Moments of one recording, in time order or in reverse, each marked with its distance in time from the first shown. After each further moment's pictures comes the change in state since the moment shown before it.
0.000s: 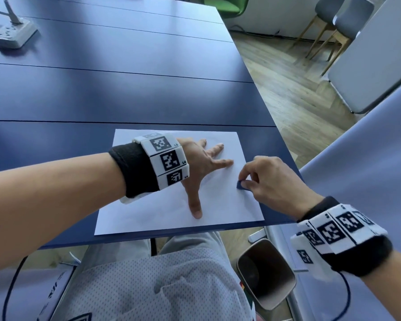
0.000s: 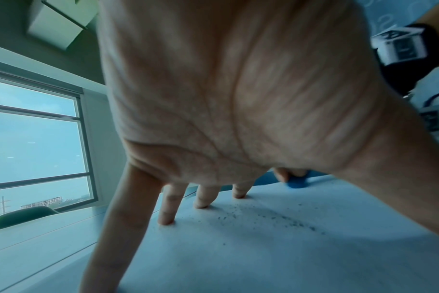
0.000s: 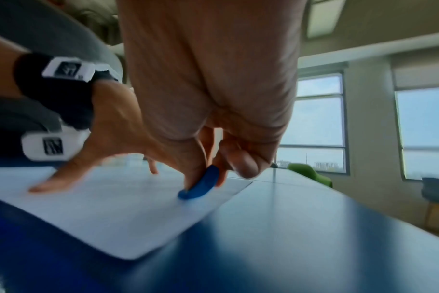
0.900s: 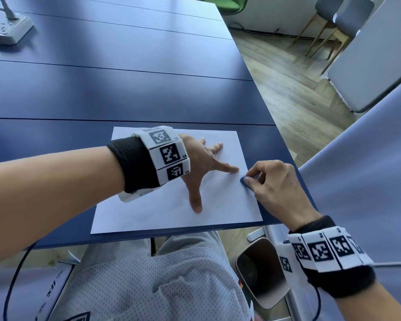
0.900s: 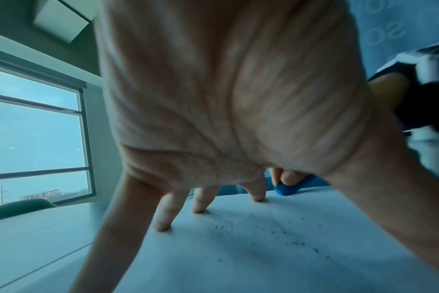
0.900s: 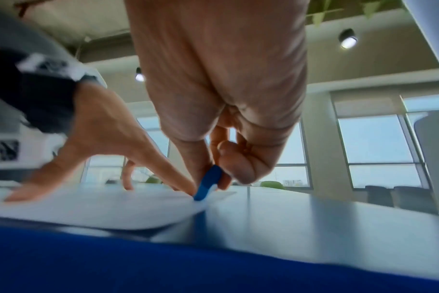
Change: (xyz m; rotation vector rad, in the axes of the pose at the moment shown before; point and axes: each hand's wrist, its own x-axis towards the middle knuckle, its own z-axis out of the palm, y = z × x) left_hand 0.001 0.004 -0.009 -0.038 -0.031 0.027; right_hand -0.013 0.004 0.013 0.167 0.232 0.169
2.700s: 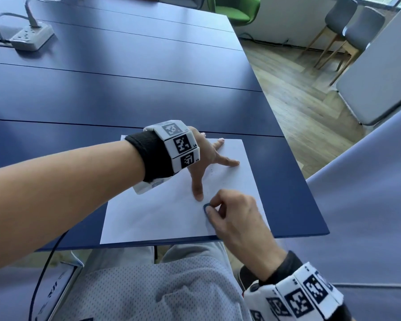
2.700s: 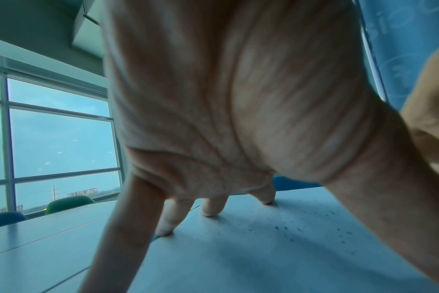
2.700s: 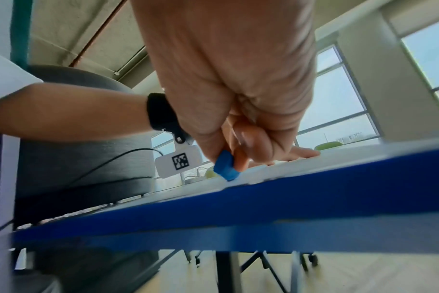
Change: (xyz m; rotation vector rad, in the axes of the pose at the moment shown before) left_hand 0.004 -0.025 -0.012 0.030 -0.013 -0.093; right_hand -0.033 -0.060 0.038 0.182 -0.145 -0.098
